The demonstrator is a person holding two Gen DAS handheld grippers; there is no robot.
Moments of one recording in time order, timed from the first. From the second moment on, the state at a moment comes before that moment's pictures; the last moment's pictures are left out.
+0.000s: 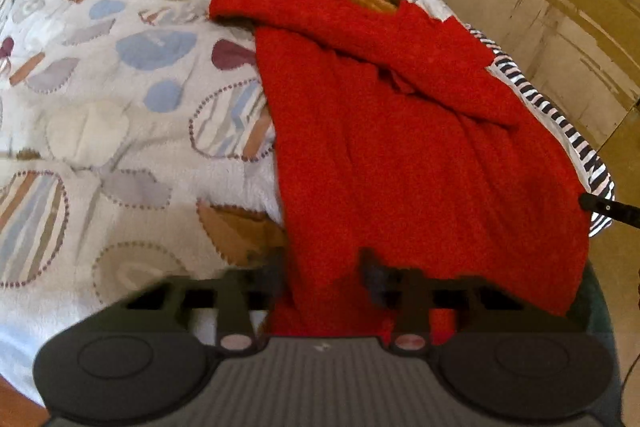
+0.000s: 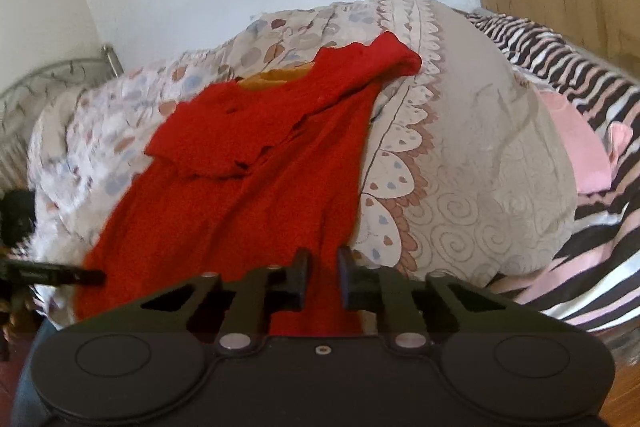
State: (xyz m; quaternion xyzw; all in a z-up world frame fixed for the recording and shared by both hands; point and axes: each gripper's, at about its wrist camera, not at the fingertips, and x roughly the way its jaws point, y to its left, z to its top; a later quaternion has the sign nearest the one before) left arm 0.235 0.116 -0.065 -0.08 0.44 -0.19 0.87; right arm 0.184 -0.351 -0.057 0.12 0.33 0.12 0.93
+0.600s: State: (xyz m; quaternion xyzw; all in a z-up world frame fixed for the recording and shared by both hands) left arm 0.204 0.137 -0.042 -0.11 0.46 -0.14 0.87; right arm 0.178 -0.361 -0.044 0.09 0.32 0.10 0.94
